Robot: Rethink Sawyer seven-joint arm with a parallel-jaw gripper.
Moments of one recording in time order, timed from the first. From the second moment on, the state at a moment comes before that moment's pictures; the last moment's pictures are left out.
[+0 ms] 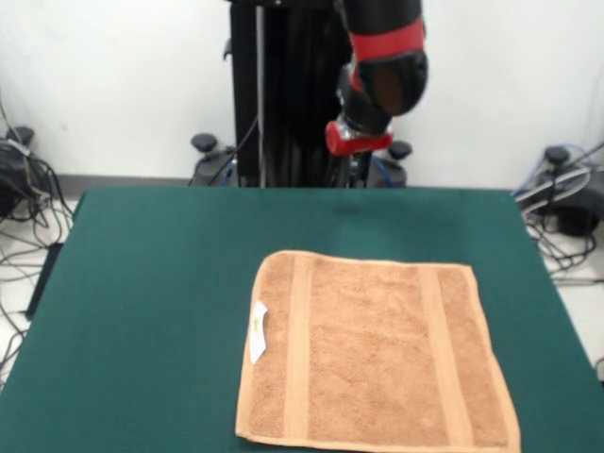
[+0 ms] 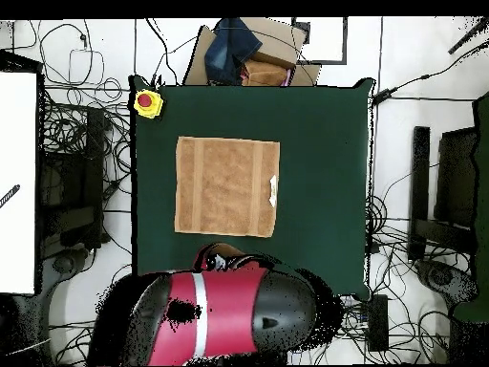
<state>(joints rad) -0.14 -0.30 0.31 1.95 -1.47 0.43 2.74</state>
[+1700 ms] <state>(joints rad) -0.30 -0.54 0.34 2.04 -1.25 0.43 2.48</state>
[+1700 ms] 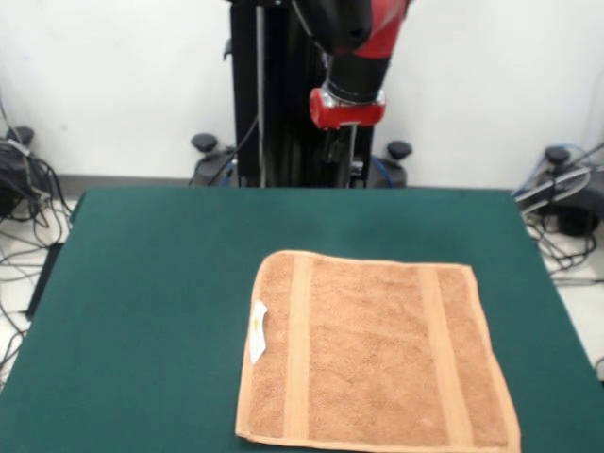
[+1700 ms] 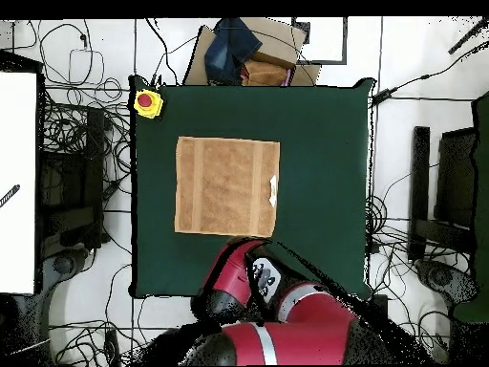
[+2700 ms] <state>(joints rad) -0.23 -0.54 0.33 2.01 -1.25 0.33 2.48</state>
